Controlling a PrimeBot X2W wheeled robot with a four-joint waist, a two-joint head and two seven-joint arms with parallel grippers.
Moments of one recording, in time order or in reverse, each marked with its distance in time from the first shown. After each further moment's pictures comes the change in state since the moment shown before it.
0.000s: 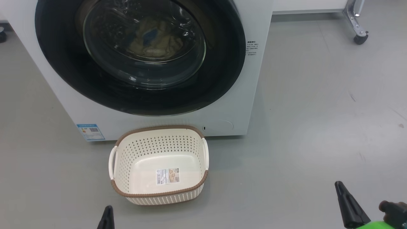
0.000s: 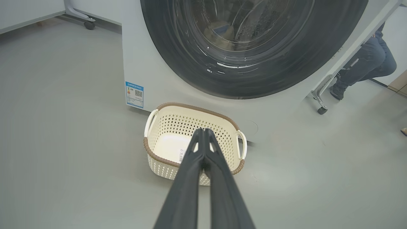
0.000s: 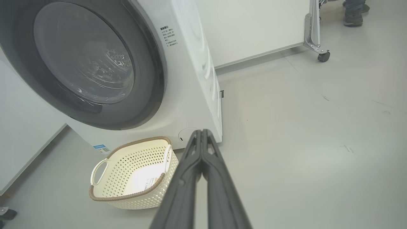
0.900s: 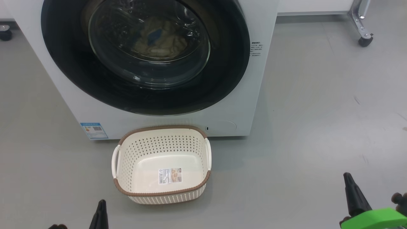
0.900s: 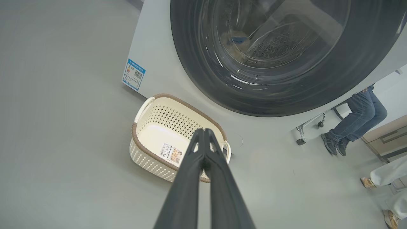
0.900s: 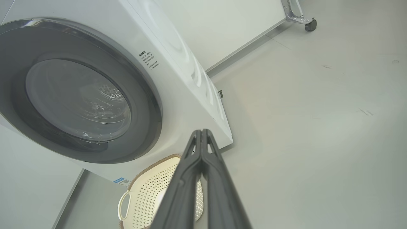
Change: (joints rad) left arm -0.046 0.001 0.035 0.007 -0.300 -0.019 0.075; right arm -0.055 0.005 -0.007 0.018 0.305 0.000 0.079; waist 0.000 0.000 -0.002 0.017
